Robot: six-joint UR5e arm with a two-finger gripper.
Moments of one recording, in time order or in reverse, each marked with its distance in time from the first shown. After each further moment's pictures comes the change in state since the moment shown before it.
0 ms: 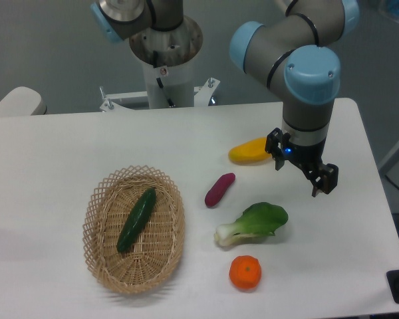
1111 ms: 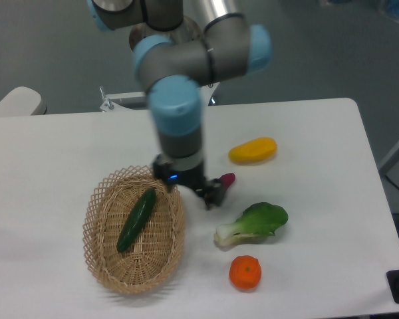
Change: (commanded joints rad) arm -0.443 -0.023 -0.158 0.020 -0.014 -0.965
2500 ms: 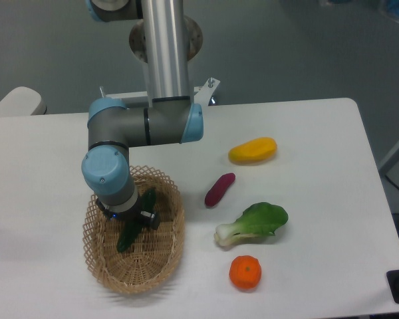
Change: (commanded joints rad) arm -0.075 -0.132 -0.077 0.190 0.012 0.007
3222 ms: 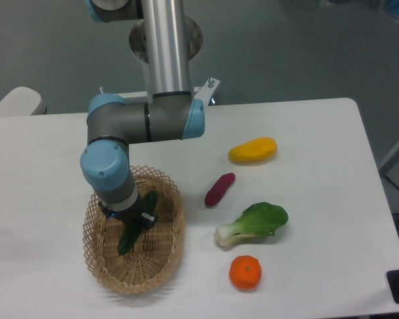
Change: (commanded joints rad) arm 0.011 0.031 0.101 -0.024 -0.003 0.067
